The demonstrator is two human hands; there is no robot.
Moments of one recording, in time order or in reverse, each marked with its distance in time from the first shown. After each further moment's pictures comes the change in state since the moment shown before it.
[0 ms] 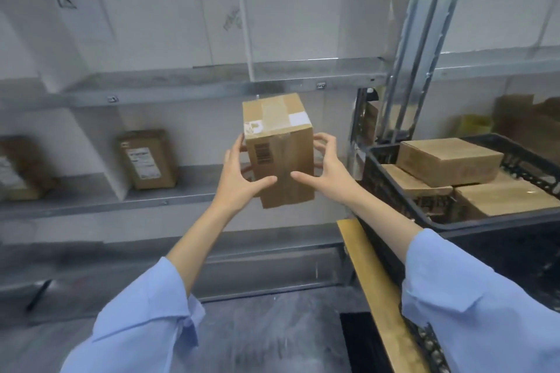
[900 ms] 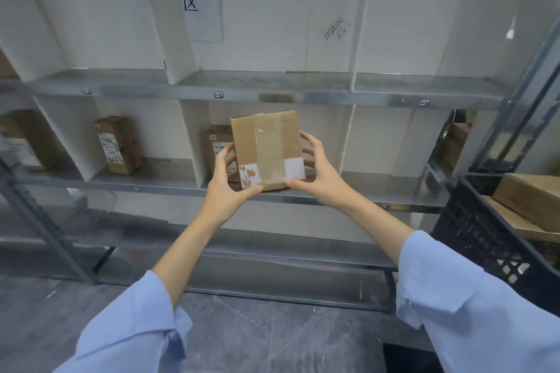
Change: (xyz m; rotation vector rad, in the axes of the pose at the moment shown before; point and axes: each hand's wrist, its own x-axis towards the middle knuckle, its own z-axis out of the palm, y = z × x) left_hand -0.036 -0.067 -0.203 0.067 0.200 -0.041; right_hand 0.064 -0.089 0.177 0.100 -0.265 -0.125
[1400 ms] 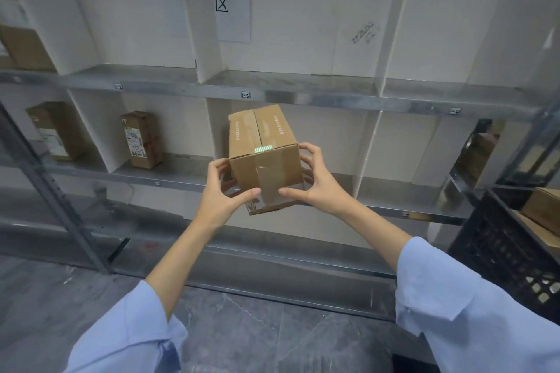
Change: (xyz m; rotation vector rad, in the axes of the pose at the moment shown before) left_hand -0.018 -0.016 -0.050 -0.110 0.078 -0.060; right_hand 0.018 -0.016 0.051 0.061 -0.108 -0.021
